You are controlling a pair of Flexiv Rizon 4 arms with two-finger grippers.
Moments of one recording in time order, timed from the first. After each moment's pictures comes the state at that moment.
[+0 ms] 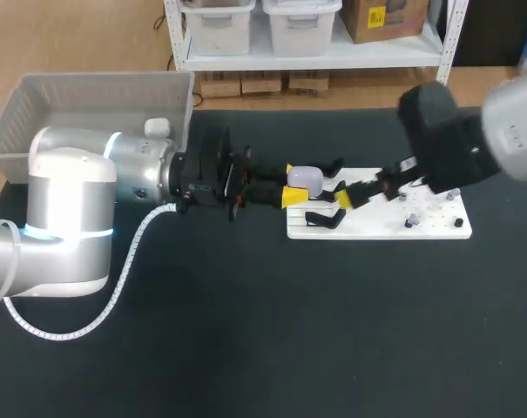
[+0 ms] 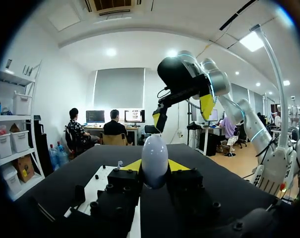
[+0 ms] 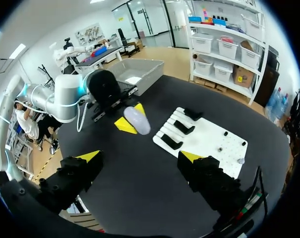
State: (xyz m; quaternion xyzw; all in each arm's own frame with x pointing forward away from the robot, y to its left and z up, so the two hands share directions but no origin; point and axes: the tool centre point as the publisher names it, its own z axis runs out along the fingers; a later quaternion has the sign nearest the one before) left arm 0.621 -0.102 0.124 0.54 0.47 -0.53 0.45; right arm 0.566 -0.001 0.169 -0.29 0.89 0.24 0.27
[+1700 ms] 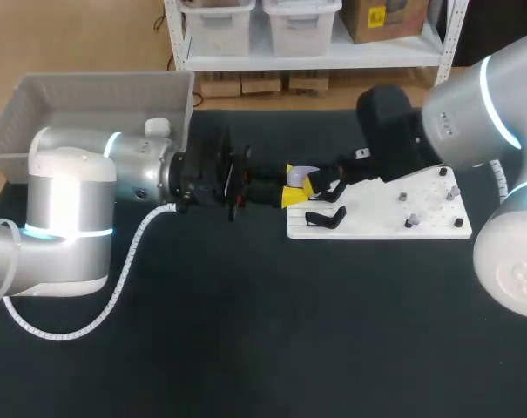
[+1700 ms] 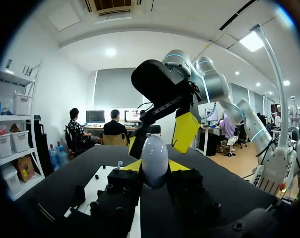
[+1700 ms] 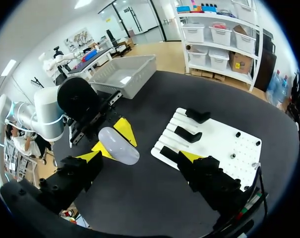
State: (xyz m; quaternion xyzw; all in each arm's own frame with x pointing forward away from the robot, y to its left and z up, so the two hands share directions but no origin) left arm 0.620 -0.102 0.124 0.54 0.47 -0.53 0.45; right arm 0.619 0.027 0.131 -0.23 0.91 0.26 0.25
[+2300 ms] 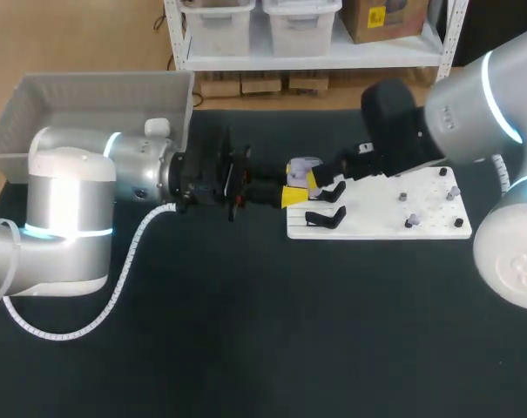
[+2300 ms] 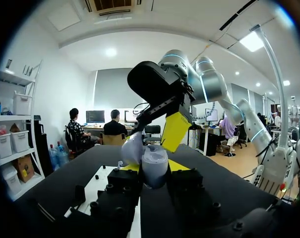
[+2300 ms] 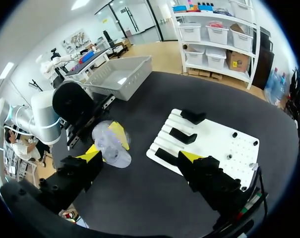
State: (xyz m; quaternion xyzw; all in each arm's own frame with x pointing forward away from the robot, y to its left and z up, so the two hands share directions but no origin) left arm 0.621 -0.102 0.124 0.54 0.47 -0.53 0.45; right arm 0.629 0.020 0.132 -0.21 0.91 0.25 0.25
